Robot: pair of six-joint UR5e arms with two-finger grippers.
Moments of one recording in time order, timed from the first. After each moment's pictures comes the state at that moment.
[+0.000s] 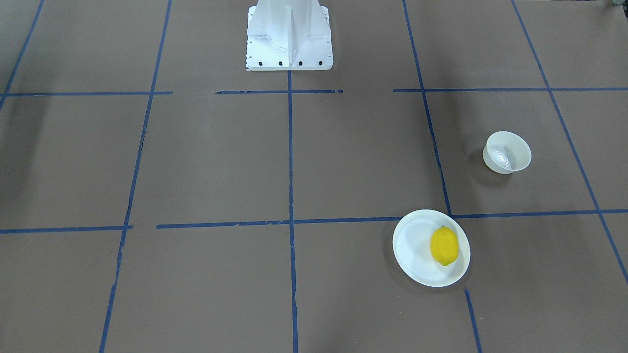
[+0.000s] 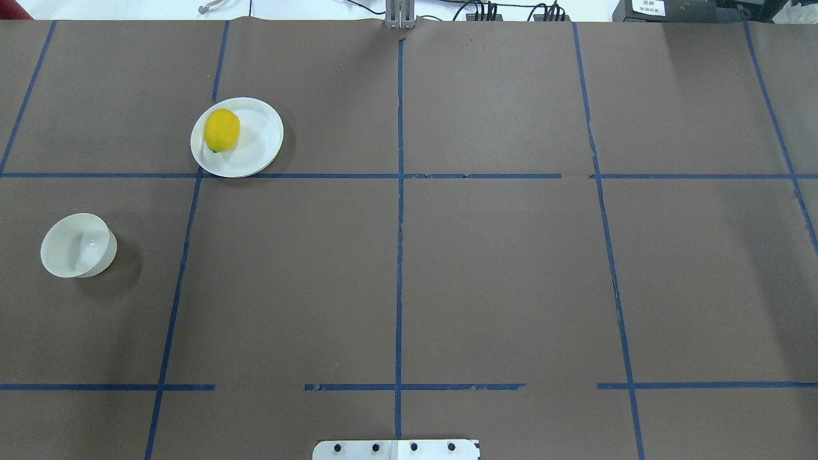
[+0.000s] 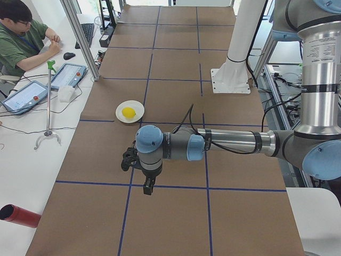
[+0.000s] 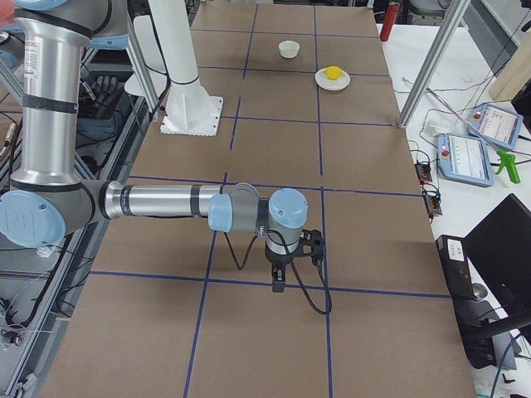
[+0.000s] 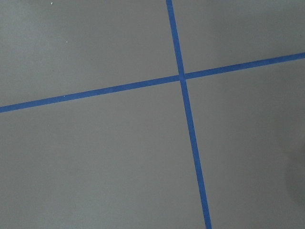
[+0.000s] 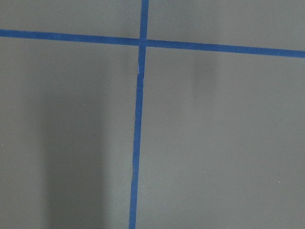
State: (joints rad) left arm -1.62 -1.49 -1.69 -1.56 -2.33 0.18; right arm 1.54 -1.71 1.75 -1.64 2.28 -0.05
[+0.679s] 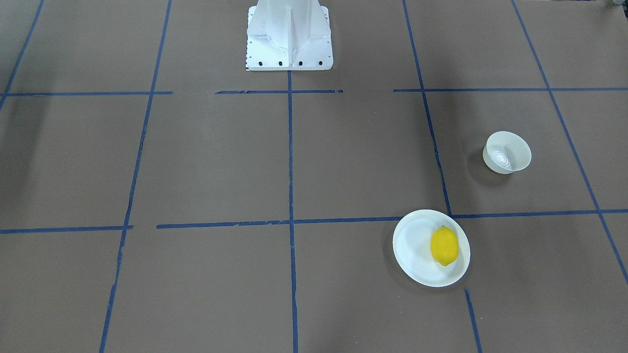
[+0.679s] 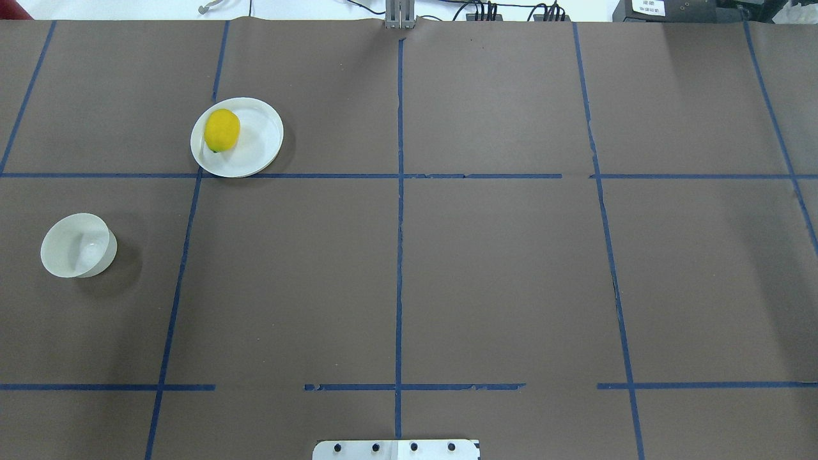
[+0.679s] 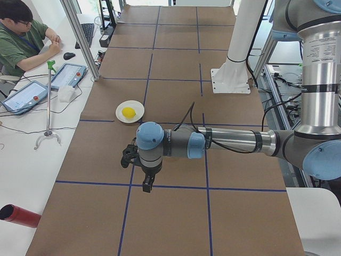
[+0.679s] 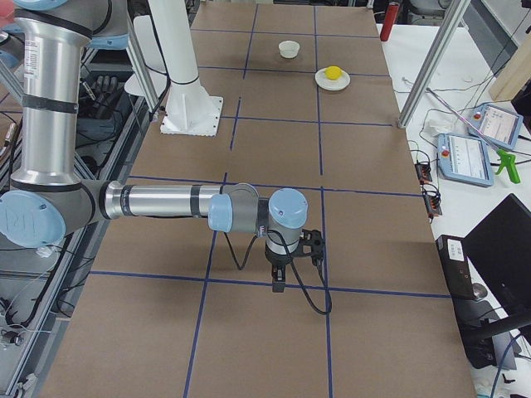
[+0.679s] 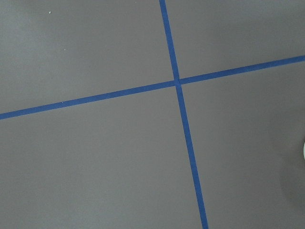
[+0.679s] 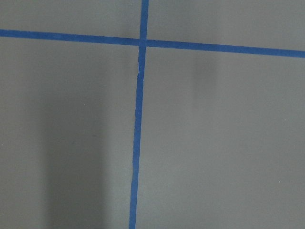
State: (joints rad) left arm -1.61 -1.49 -1.71 -1.58 -2.33 0.19; right arm 1.54 -1.71 1.75 -1.64 2.28 -0.05
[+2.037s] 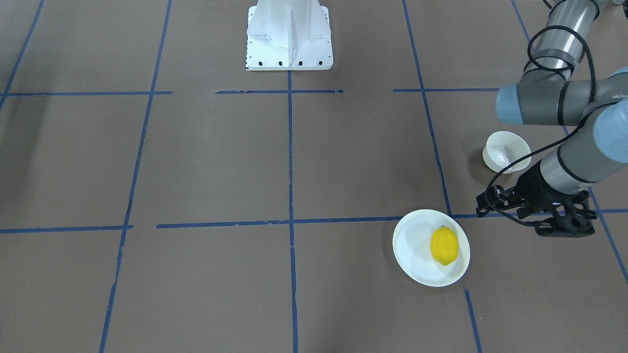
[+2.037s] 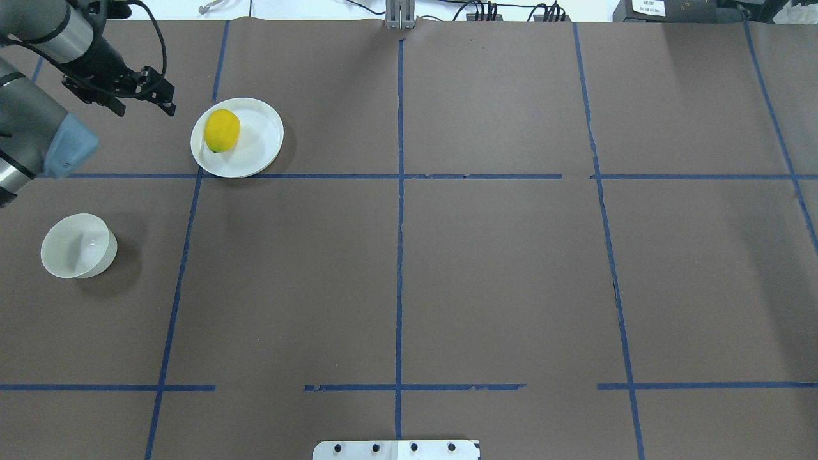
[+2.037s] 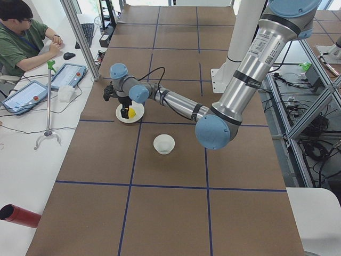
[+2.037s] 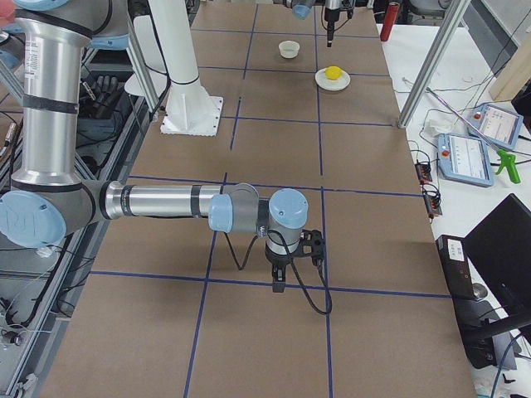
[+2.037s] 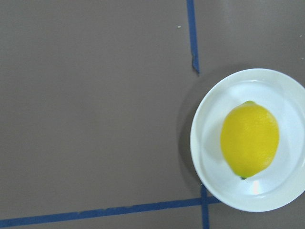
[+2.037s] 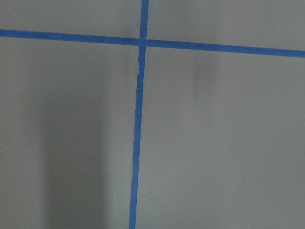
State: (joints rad) left arm -1.08 -2.09 -1.42 -1.81 -2.25 -0.72; right arm 1.54 -1.71 1.75 -1.64 2.28 -0.05
